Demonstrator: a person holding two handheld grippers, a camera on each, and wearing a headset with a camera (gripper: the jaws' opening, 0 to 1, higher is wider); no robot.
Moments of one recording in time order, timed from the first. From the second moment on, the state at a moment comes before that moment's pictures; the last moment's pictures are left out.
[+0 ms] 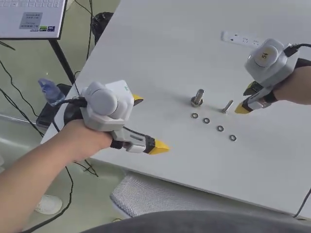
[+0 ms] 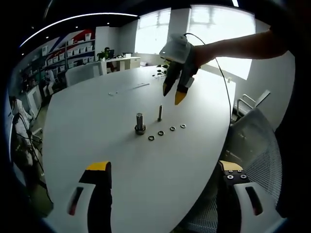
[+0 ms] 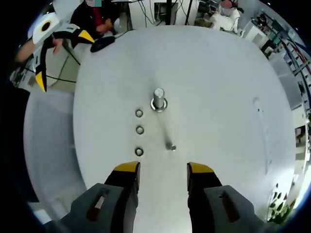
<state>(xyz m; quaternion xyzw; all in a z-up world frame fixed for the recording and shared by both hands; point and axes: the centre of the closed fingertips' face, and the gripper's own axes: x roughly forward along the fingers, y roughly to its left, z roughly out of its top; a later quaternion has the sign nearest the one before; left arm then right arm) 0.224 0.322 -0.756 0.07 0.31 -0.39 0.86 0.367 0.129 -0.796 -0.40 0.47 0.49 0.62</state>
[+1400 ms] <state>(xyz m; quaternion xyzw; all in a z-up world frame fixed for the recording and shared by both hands) 0.215 0.320 -0.753 0.08 0.31 -0.40 0.86 0.304 0.111 -0.850 -0.38 0.49 0.48 0.62</state>
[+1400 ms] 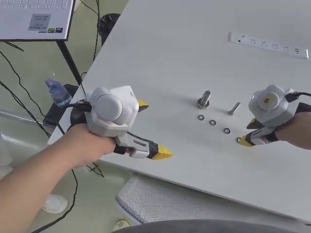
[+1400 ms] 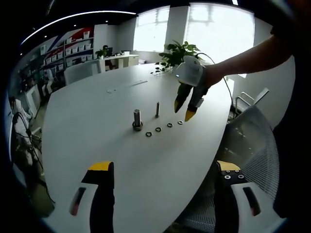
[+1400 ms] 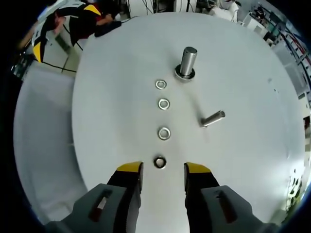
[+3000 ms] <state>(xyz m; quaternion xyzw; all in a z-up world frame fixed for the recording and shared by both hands) 0.206 0.316 -0.755 0.06 0.31 -0.41 0.86 0.298 0.115 -0.869 -0.39 0.50 0.46 0.62</state>
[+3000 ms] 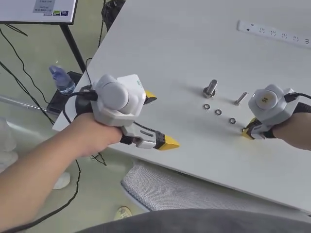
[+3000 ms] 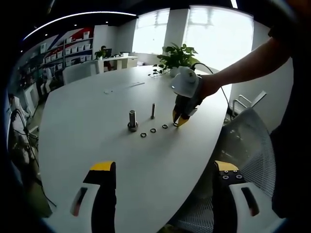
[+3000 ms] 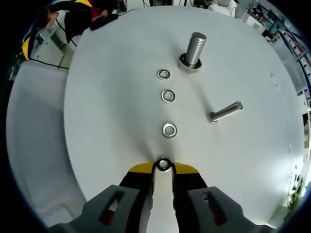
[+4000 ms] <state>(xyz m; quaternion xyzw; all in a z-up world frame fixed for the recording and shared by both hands) 0.211 0.311 -0.749 0.06 0.31 -0.41 0.86 0.301 0.114 -0.858 -0.38 0.52 0.46 0.61</state>
